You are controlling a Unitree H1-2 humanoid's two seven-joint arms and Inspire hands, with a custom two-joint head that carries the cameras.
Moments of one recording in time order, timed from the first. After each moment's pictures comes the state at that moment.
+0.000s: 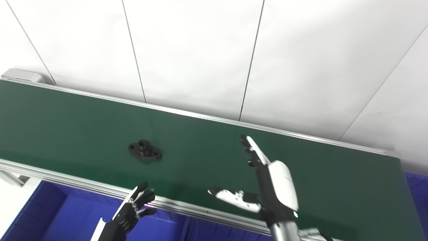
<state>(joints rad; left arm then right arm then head) 0.69 -0.03 -0.21 -0.33 0.16 -0.39 0.04 0.05 0.01 0.32 -0.40 -0.78 0.17 0.23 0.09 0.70</state>
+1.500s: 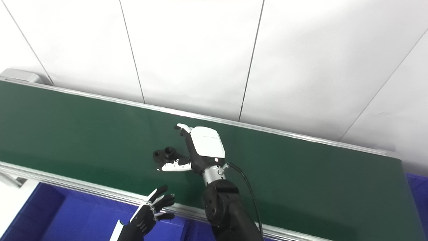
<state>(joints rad) 0.71 -0.09 -0.30 -0.34 0.24 -0.40 0.07 -0.37 0.13 0.59 0.34 -0.96 0.18 -0.02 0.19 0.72</state>
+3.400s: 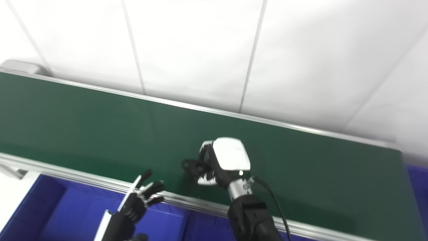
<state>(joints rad) 0.72 -0.01 -0.26 -0.40 0.11 -0.38 0.07 -0.21 -0.08 0.62 -0.16 -1.05 0.30 0.11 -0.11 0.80</state>
